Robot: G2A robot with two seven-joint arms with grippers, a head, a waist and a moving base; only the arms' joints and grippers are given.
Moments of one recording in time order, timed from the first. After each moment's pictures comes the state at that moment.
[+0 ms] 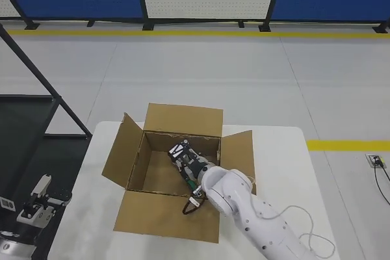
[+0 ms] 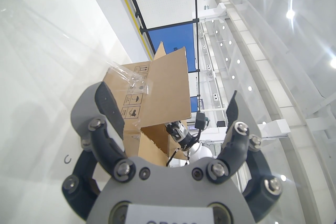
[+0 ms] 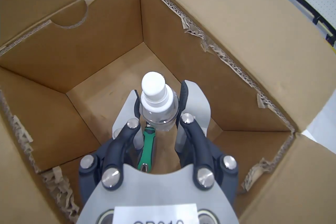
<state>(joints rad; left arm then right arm) 1.66 -1.12 -2.05 -1.87 -0.41 -0.11 -0.47 -0.60 -1.50 0.78 -1.29 -1.24 -0.02 0.63</state>
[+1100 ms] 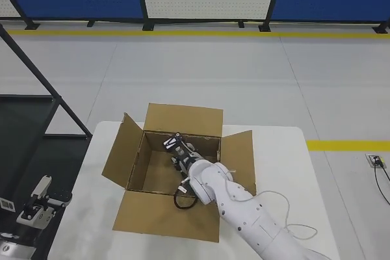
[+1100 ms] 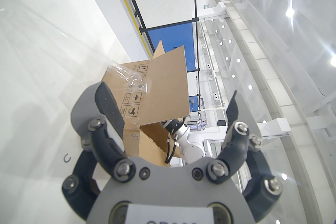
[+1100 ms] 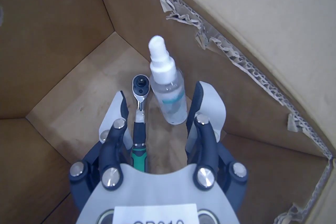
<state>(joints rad) 1.67 -1.12 -2.05 -1.89 -0.40 -0.11 -0.48 -0.50 -1.62 0.73 -1.03 -1.26 0.10 0.60</state>
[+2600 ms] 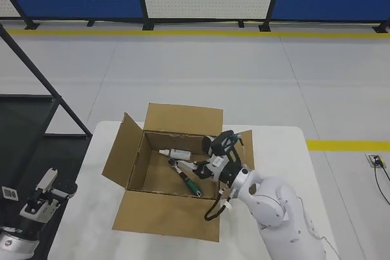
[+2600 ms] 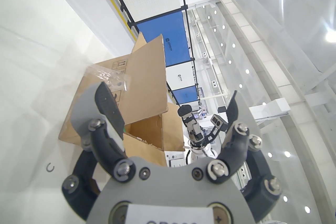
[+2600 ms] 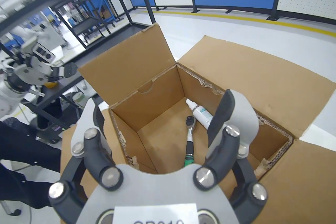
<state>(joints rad) 1.61 -1.12 -2.03 -1.96 -0.37 -0.11 -0.52 -0.92 -1.48 1.25 -1.65 -0.84 -0.45 0.52</state>
